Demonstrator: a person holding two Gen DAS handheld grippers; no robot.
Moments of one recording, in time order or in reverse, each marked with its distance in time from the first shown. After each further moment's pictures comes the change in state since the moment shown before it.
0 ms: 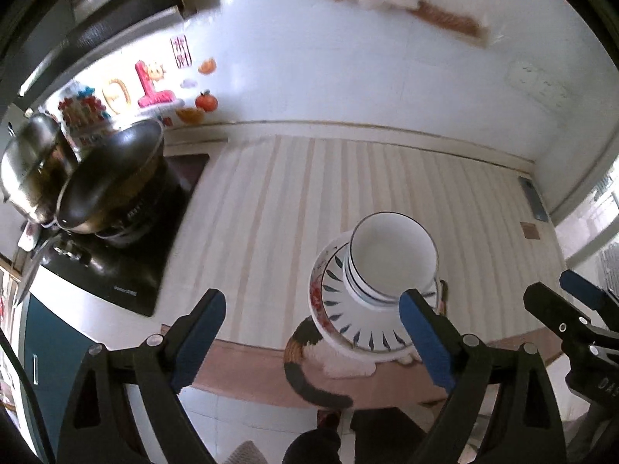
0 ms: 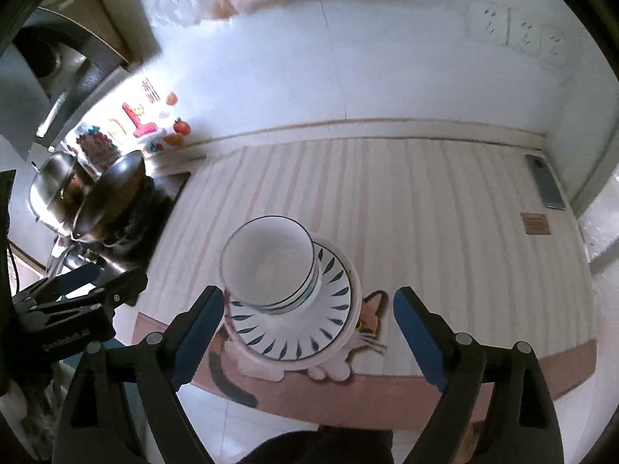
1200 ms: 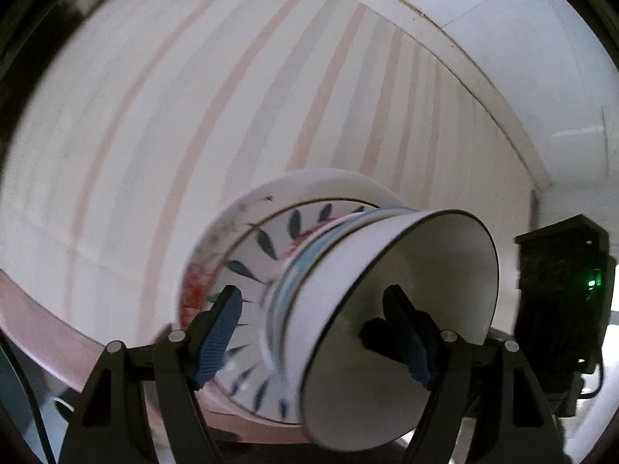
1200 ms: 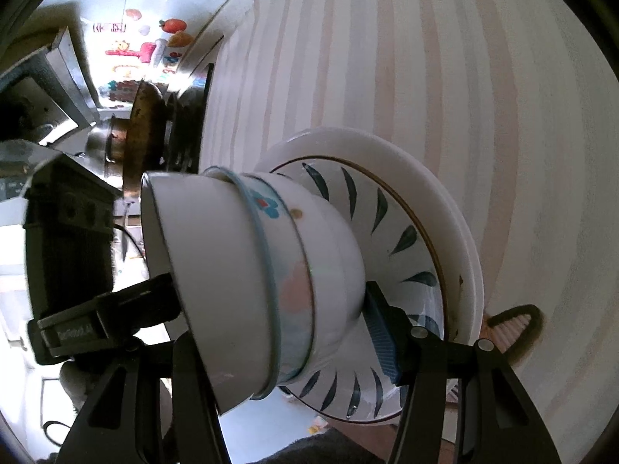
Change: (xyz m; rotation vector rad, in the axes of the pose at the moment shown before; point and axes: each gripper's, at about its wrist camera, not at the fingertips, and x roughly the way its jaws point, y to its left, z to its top) left arm 0.235 -0.015 0.025 -0.335 0.493 -0.249; right arm 0.297 -0.053 0.004 0.144 0.651 0.575
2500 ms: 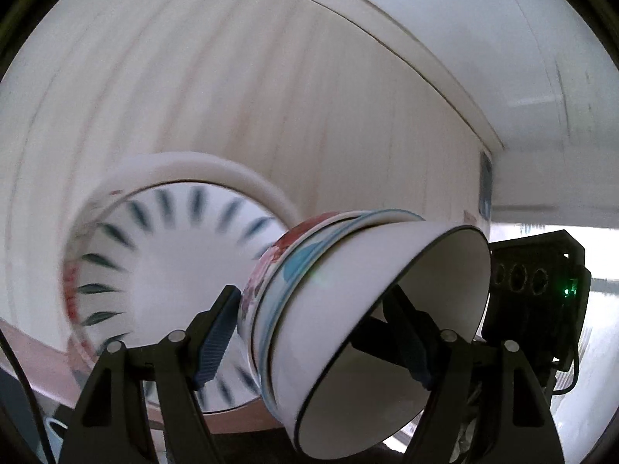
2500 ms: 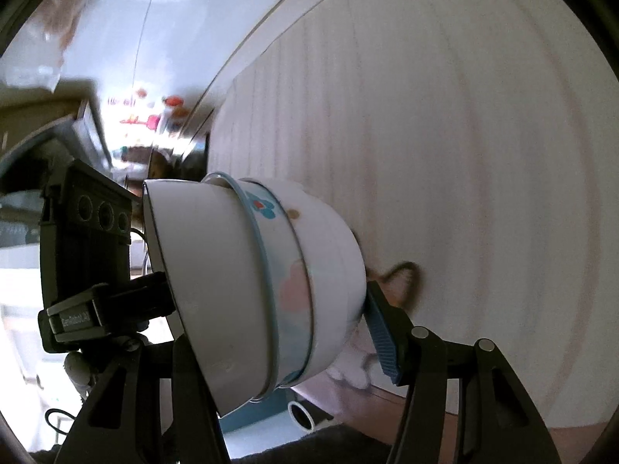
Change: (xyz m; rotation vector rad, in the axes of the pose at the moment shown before) left arm 0.011 -0.060 -0.004 0.067 0.076 -0.168; right arm -0.099 -0.057 -0.044 0.106 -0.182 0.065
